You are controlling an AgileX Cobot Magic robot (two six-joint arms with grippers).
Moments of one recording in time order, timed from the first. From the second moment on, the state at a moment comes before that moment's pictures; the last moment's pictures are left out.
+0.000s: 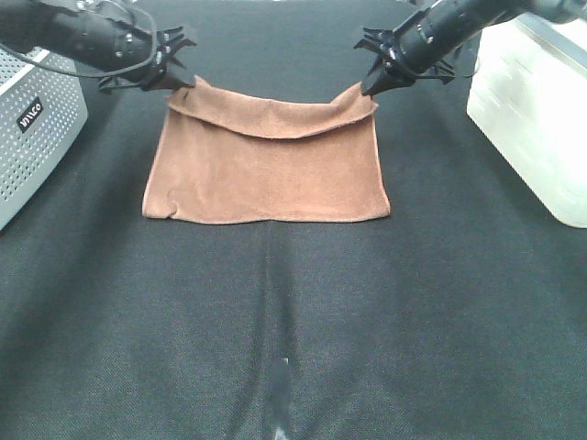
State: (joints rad) left arm -0.10 2.40 -1.99 -0.91 0.57 0.45; right arm 0.13 2.55 -2.38 0.60 0.93 -0.25
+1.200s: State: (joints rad) left arm -0.13 2.61 -2.18 -0.90 0.42 0.46; right arm 0.13 2.67 -2.44 0.60 0.74 -0.33
